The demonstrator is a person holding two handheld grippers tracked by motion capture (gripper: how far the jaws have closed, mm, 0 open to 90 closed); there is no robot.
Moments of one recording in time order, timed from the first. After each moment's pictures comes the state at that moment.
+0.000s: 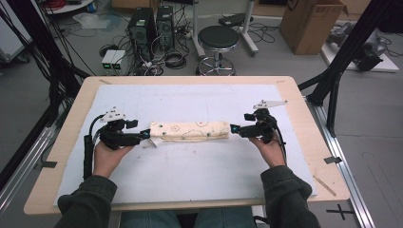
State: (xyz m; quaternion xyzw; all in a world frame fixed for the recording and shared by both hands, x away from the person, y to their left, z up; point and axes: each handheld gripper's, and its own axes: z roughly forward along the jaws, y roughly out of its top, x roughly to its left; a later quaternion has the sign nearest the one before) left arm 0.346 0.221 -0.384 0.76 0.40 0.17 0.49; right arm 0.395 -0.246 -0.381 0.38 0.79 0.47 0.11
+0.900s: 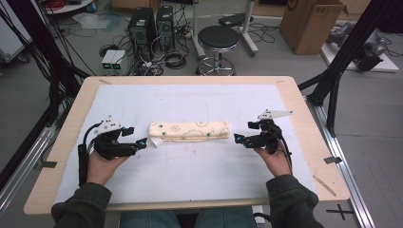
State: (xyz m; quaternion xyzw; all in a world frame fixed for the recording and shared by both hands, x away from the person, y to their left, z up) left arm 0.318 0.227 -0.387 0.77 0.38 0.18 0.48; right arm 0.368 -0.257 -0.389 0.37 0.80 0.46 0.11
